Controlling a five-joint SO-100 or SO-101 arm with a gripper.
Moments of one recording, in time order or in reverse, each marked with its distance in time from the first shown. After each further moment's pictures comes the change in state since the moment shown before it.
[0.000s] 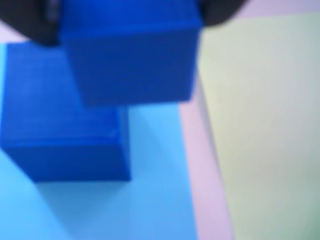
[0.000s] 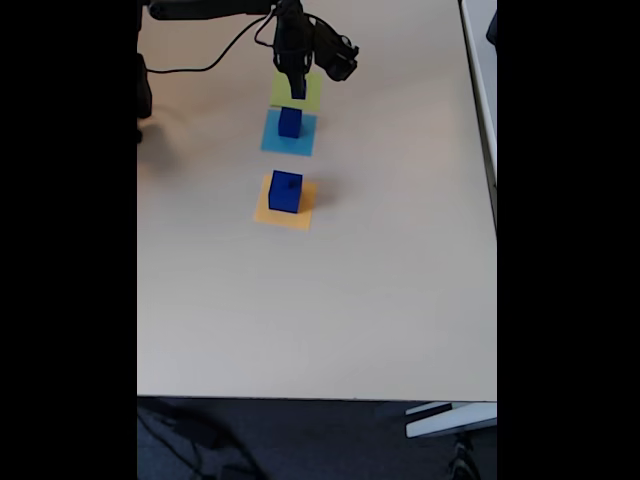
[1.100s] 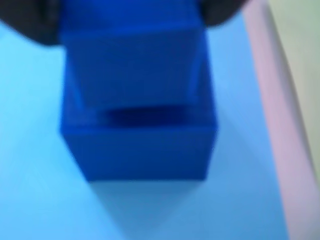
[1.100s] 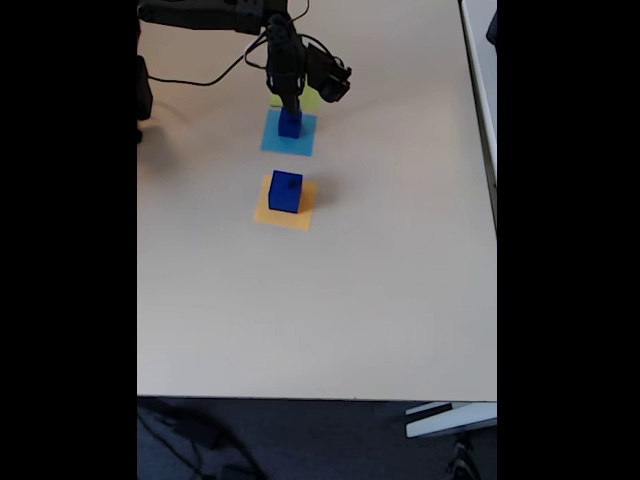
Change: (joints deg) arm 3.5 3.3 12.1 -8.1 -3.7
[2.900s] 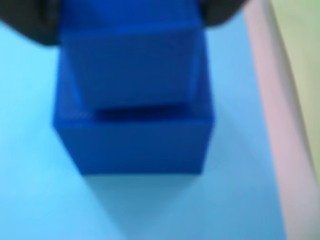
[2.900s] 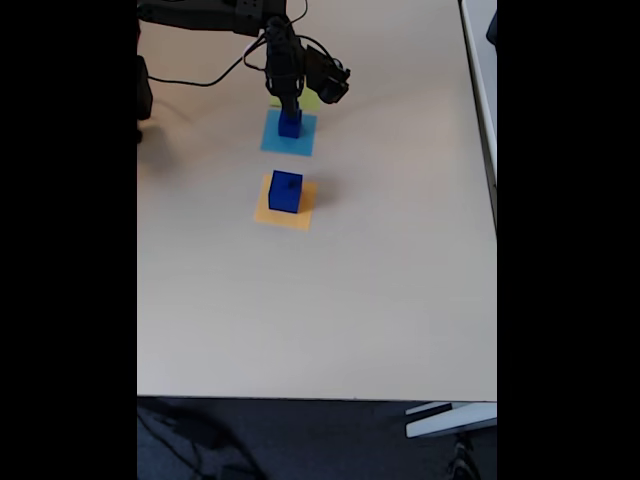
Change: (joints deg) arm -0.1 0.3 1.8 -2.0 0.0
